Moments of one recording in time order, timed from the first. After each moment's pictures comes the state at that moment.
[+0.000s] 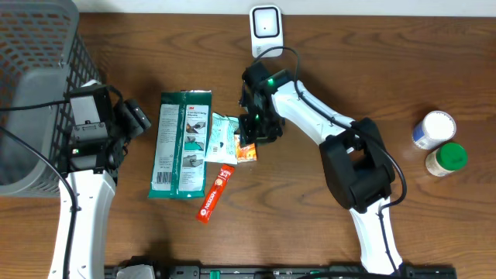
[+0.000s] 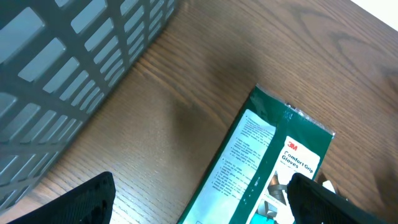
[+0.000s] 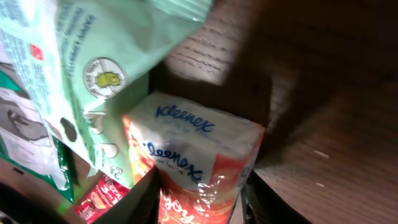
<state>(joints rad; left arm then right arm) 0.14 1.23 0.97 -0.60 -0.09 -0.41 0.56 2.28 1.76 -1.02 -0.41 0.33</state>
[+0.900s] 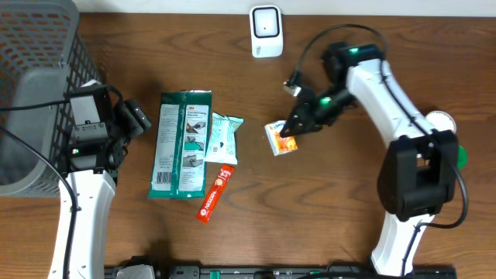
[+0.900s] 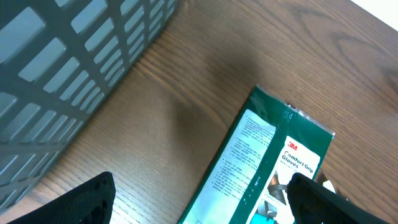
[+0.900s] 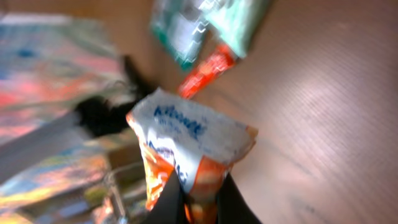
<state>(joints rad) 0.14 1.23 0.97 -0.60 -0.09 -0.41 0.20 2.06 1.72 -1.52 -0.93 -0.43</state>
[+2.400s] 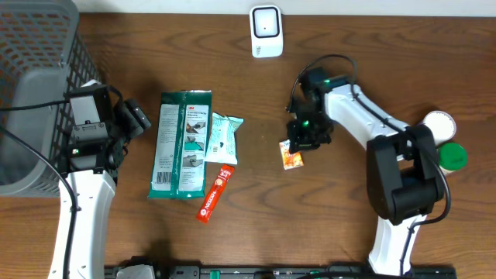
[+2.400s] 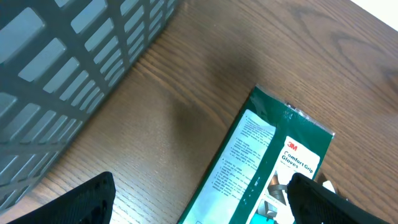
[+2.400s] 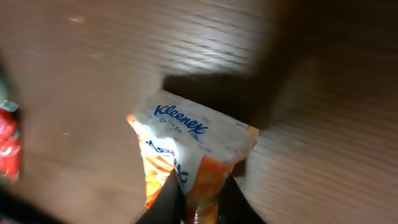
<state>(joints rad) 0.14 1.23 0.97 -0.60 -0.09 -0.41 0.34 2.07 1.44 -1.04 -0.32 0.15</state>
